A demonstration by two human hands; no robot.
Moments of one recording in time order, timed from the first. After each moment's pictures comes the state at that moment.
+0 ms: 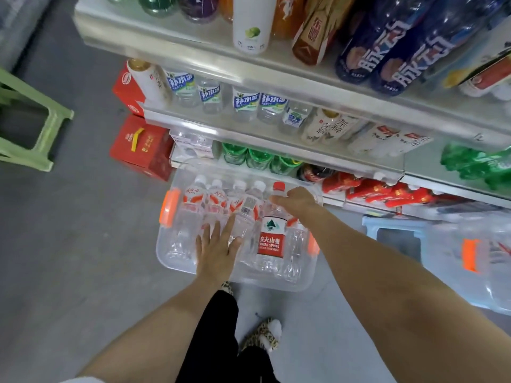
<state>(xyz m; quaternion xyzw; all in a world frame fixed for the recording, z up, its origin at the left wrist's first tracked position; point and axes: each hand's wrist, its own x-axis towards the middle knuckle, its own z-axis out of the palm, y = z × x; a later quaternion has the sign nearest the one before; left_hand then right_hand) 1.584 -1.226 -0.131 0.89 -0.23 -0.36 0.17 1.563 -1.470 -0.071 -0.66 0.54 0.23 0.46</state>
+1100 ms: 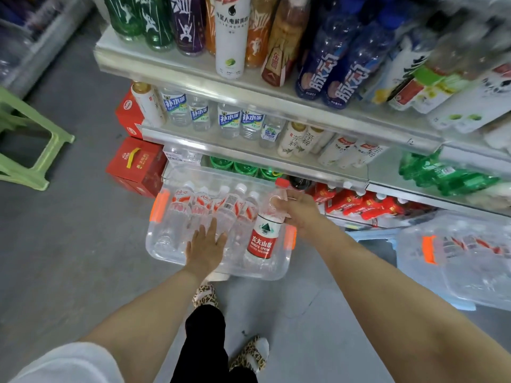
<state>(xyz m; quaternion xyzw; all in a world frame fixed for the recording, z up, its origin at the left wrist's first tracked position) 1.567 -1.237 -0.100 0.89 -0.18 -0.41 0.13 1.483 -1.457 -0.008 -0.53 0.52 0.00 0.67</state>
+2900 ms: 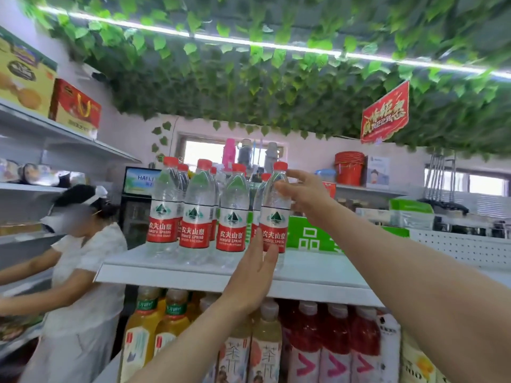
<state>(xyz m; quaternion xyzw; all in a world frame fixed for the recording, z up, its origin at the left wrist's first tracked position) 1.845 -1.433 0.531 0.62 -0.55 -0.02 0.55 1.762 -1.551 0.685 -0.75 0.10 -0.46 0.47</state>
